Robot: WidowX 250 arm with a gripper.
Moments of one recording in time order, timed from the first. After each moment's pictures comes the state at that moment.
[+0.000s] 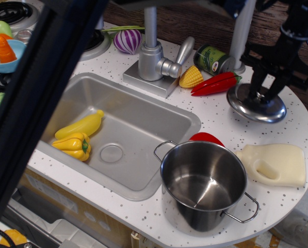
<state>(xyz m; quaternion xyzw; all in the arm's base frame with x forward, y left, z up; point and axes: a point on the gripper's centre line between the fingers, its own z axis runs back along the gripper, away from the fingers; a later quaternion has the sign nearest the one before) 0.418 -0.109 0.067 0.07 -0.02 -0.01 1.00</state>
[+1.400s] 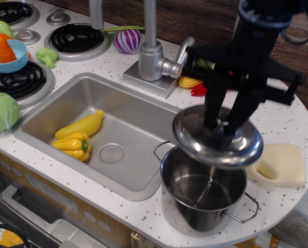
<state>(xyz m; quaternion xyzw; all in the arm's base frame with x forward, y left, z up) 0.245 -0.101 0.119 0.05 -0.01 0.13 0.99</state>
